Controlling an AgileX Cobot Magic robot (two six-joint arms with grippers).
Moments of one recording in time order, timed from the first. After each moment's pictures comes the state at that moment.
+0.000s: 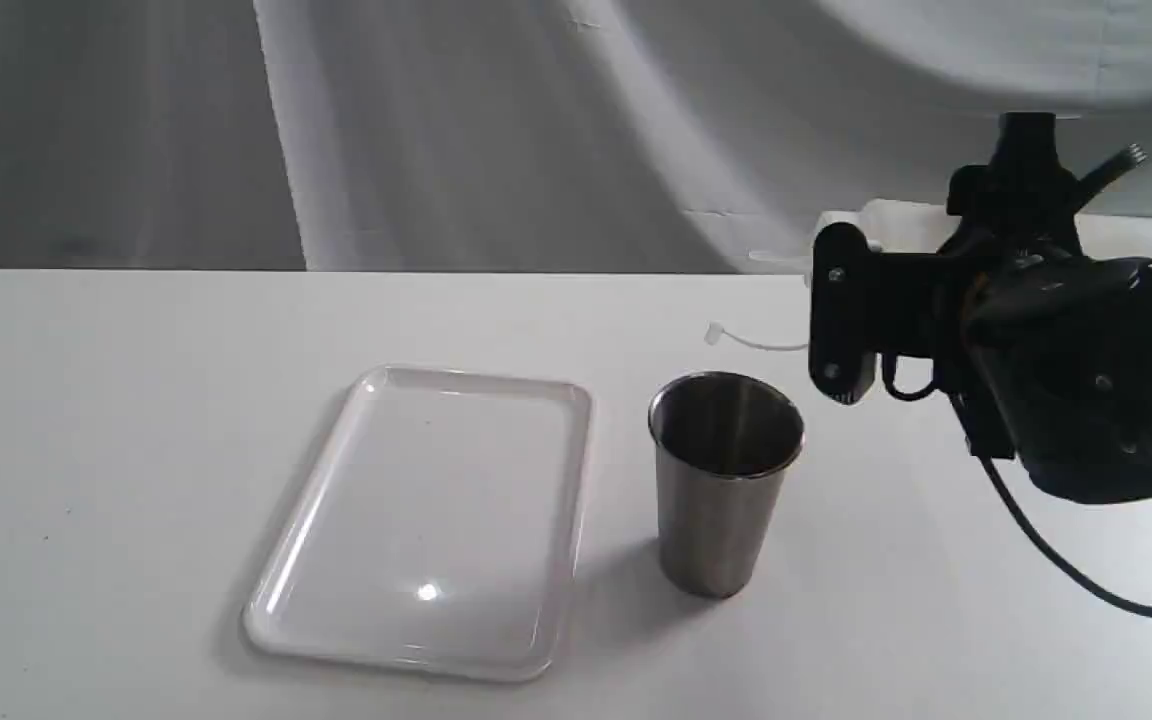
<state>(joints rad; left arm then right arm) 0.00 0.00 0.00 0.04 0.27 0.06 0.33 1.67 -0.95 -1.72 0.73 0.41</state>
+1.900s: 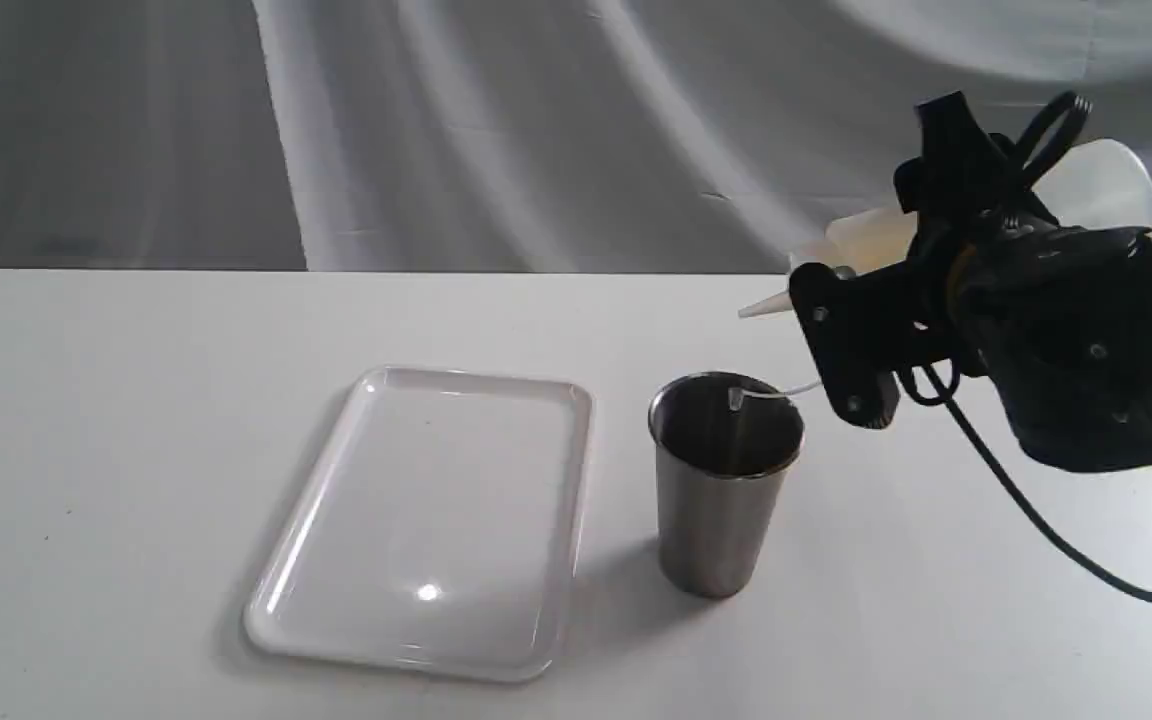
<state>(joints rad) 0.00 0.00 0.00 0.04 0.27 0.06 0.33 1.68 -0.99 -1.72 0.69 0.03</state>
